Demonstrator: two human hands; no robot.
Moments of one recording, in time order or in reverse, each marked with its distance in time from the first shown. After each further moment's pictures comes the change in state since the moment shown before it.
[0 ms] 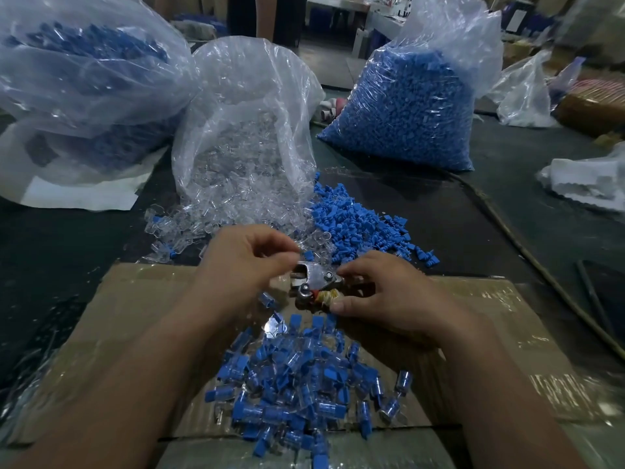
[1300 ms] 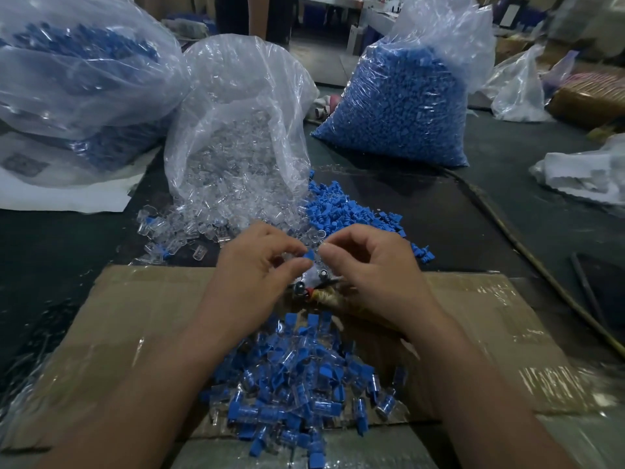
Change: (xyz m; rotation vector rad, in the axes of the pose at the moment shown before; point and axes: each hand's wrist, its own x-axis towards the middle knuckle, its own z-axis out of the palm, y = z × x) left_hand -0.001 -0.006 0.014 0.455 0.062 0.373; right_hand -0.004 -0.028 0.005 0.525 0.410 -0.134
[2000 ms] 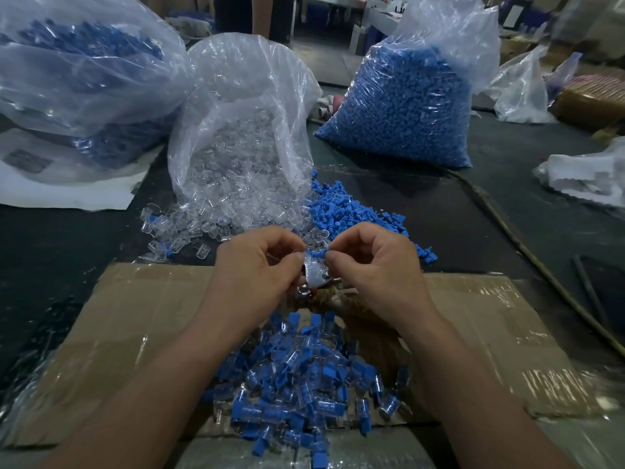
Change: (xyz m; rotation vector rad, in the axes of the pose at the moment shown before) left_hand -0.003 0.015 -0.004 -0.311 0.041 -0.264; right_hand -0.003 -0.004 0.007 0.111 0.104 0.010
